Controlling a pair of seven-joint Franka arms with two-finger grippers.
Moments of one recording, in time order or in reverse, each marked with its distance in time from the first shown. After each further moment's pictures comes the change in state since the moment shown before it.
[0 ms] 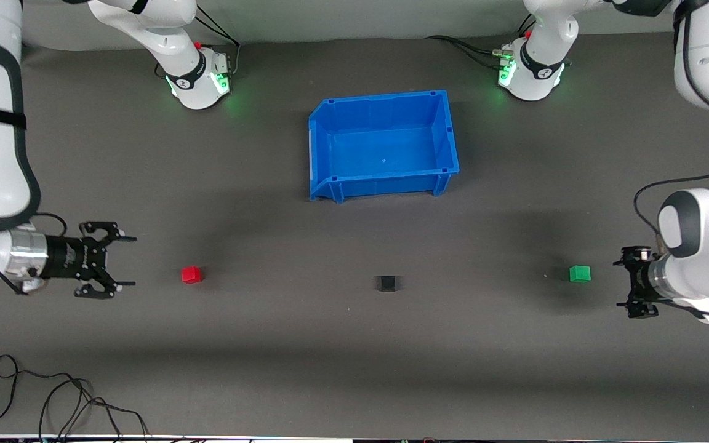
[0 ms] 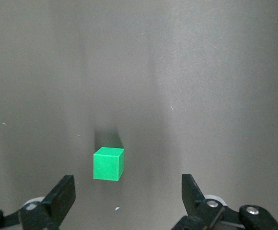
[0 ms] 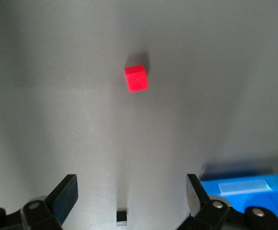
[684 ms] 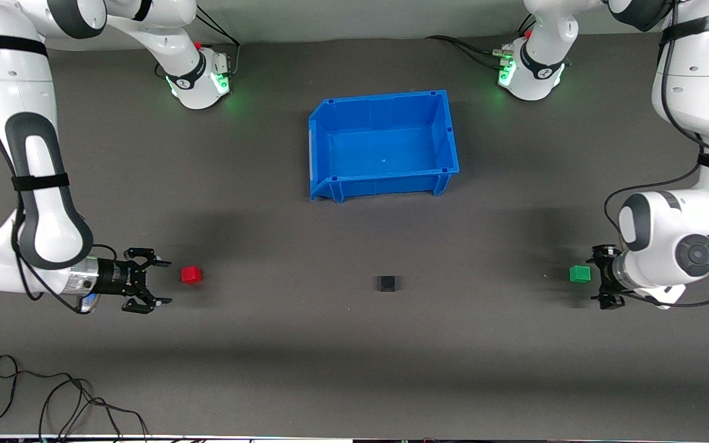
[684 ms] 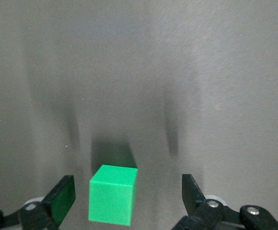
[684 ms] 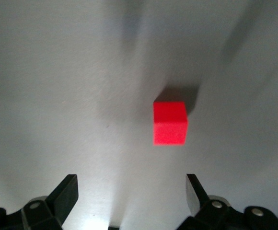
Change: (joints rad) left arm -0.003 0.018 -0.001 -0.244 0.000 0.294 -0.023; right arm -0.016 0.144 -0.004 -0.174 0.230 0.270 -0.437
